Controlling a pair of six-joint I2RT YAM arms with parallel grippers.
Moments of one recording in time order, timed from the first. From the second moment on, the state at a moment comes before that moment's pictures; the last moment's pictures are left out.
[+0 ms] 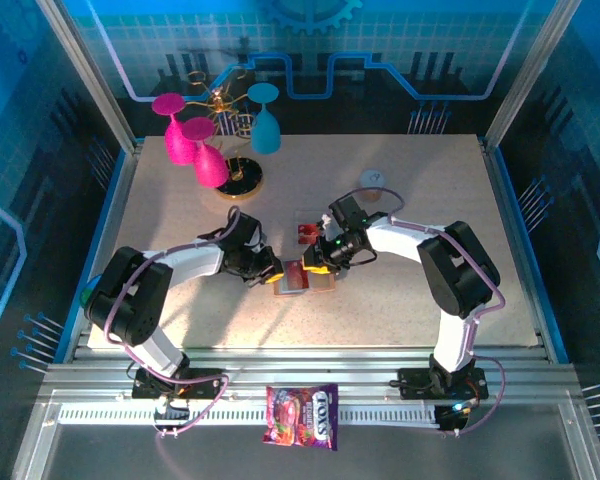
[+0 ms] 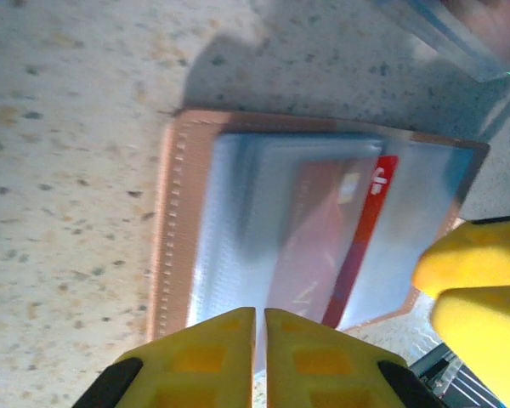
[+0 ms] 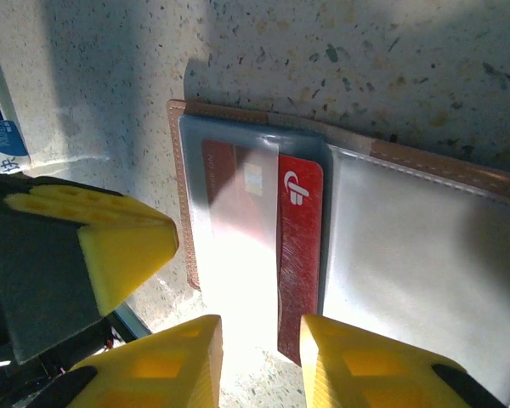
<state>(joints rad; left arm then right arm) -0.41 1.63 0.82 -0.29 0.51 -0.90 0.54 1.88 1.13 -0.41 -0.67 0.63</state>
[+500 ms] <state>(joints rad) -0.46 1.68 0.86 -0.34 0.45 -0.89 0.54 1.91 1.13 -0.40 -0.69 0.63</state>
